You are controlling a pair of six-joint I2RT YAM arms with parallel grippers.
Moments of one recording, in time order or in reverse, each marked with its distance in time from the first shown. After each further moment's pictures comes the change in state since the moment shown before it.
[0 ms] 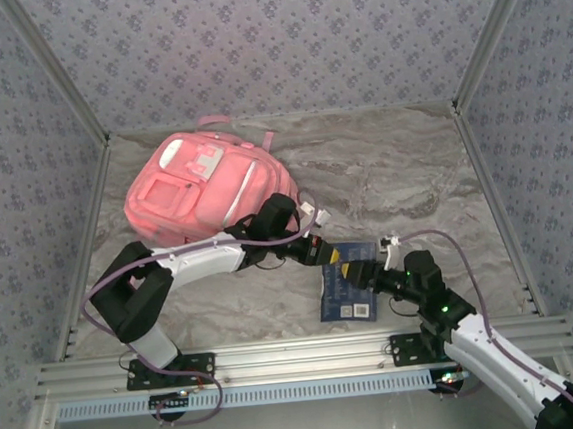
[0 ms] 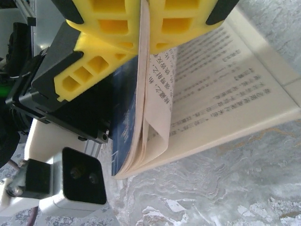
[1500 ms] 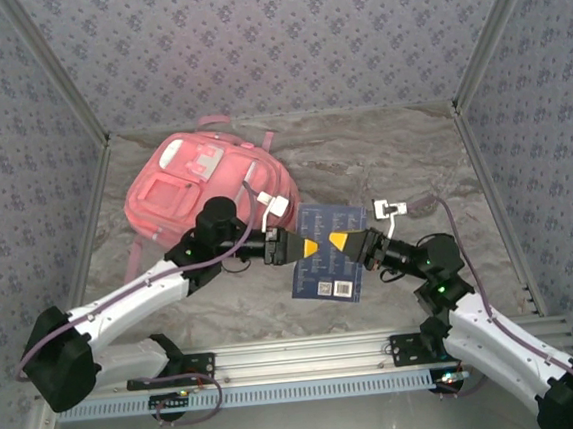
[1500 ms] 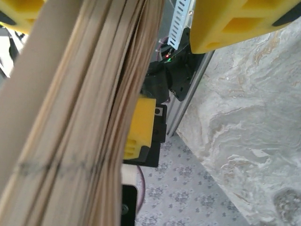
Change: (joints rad) left arm 0.071 -0.480 -0.195 0.170 0.133 -0.290; right arm 0.047 0.196 0.241 0.621 -0.261 0.315
